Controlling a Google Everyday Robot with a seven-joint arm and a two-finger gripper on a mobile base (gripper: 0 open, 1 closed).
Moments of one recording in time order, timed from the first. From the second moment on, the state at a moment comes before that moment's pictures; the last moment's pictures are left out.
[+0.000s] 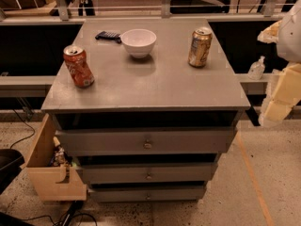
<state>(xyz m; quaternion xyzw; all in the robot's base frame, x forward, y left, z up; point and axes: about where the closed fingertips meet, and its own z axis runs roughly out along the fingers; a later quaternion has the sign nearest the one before) 0.438 -0.214 0.986 -0.60 0.78 -0.05 0.17</state>
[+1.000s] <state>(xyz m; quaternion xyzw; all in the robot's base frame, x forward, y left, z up) 0.491 -0.221 1.002 -0.54 0.78 -0.01 0.31</state>
